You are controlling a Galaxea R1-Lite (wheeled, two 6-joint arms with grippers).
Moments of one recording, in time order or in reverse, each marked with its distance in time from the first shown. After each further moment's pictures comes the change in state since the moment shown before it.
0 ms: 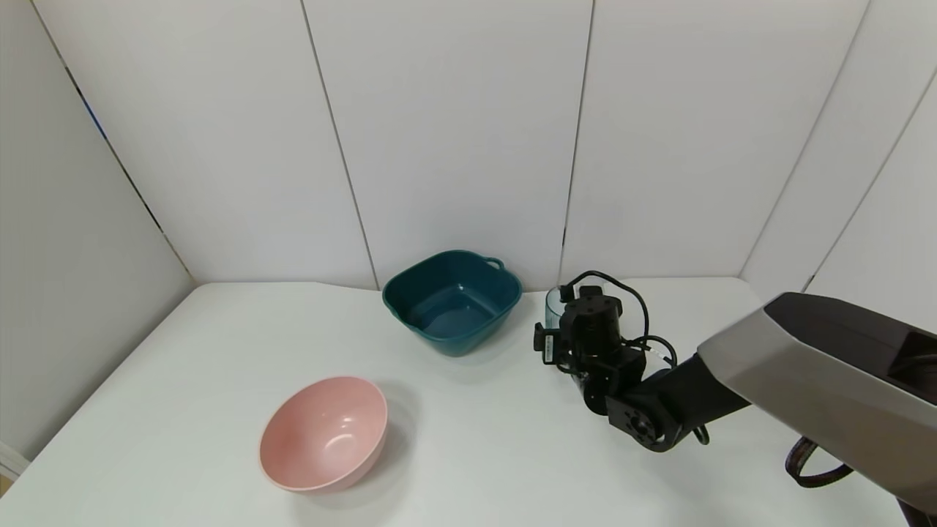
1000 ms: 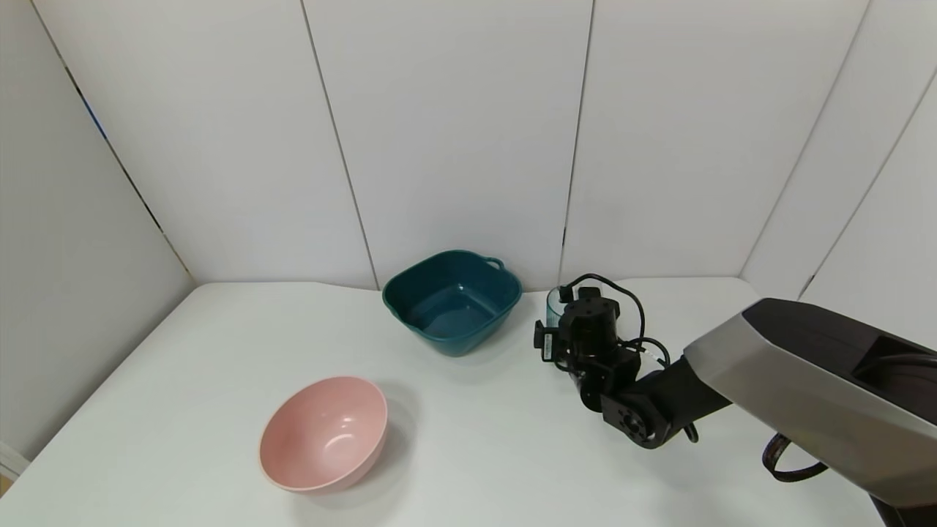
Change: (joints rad) left arm 0.000 0.000 0.000 0.000 0.000 0.000; right arm -0.016 0.055 -0.046 -0.041 0.009 -0.008
